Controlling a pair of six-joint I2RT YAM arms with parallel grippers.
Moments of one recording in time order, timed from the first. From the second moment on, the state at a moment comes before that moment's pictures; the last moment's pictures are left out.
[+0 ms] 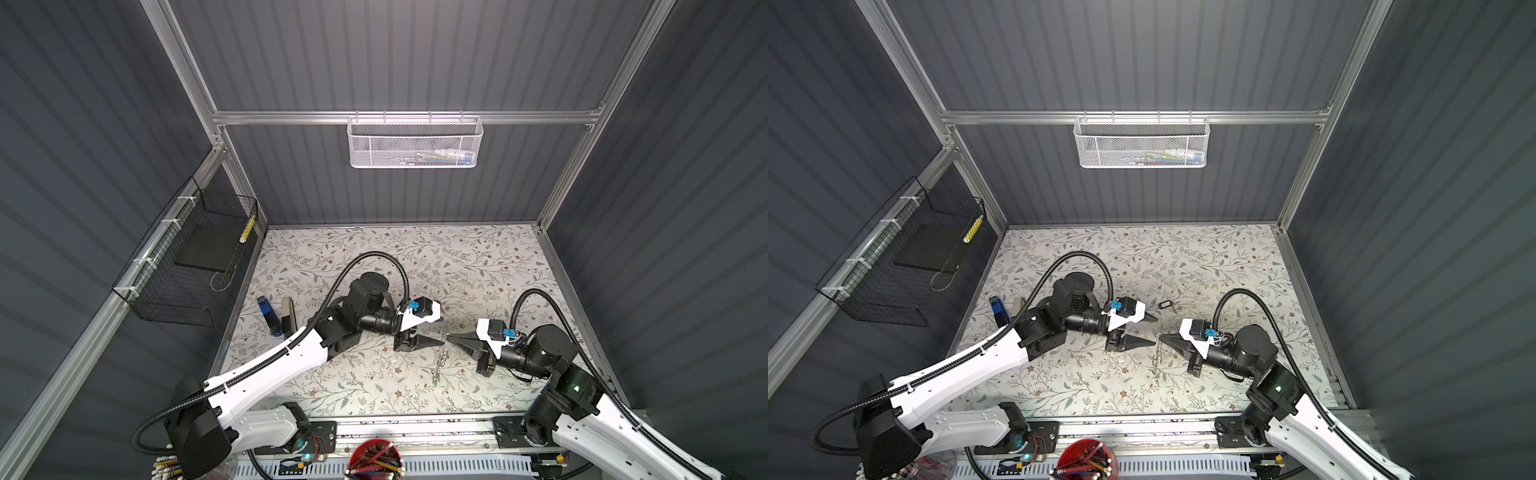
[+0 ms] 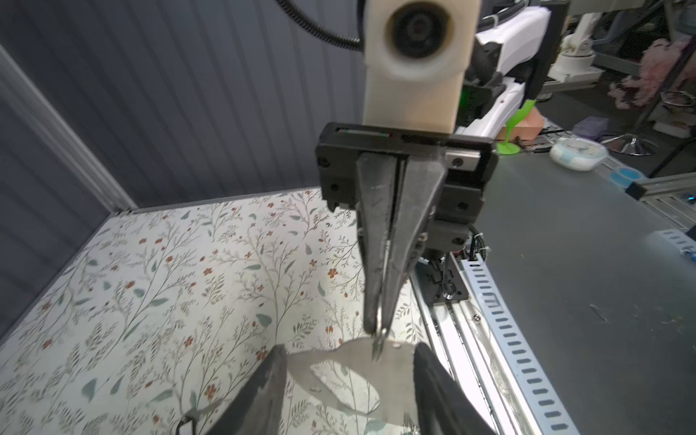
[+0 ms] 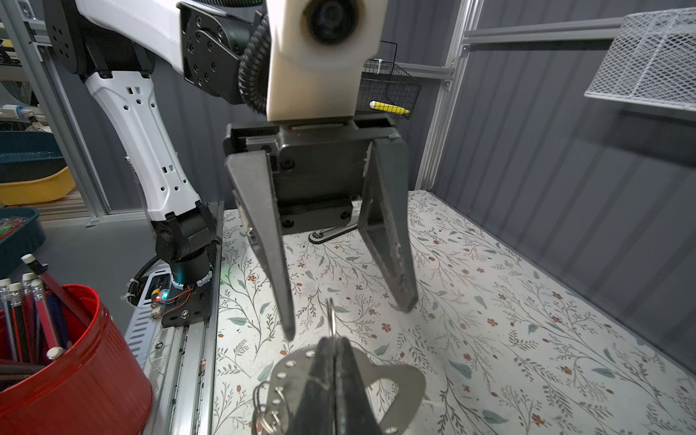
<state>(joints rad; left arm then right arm) -0.87 1.19 0.99 -0.19 0.70 0.39 0.73 0.50 0.46 -0.01 -0.50 -0.12</state>
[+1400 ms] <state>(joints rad) -0.78 2.26 1.83 -0.53 0.11 0.16 0.68 0.31 0.57 -0.54 0.22 -0.09</state>
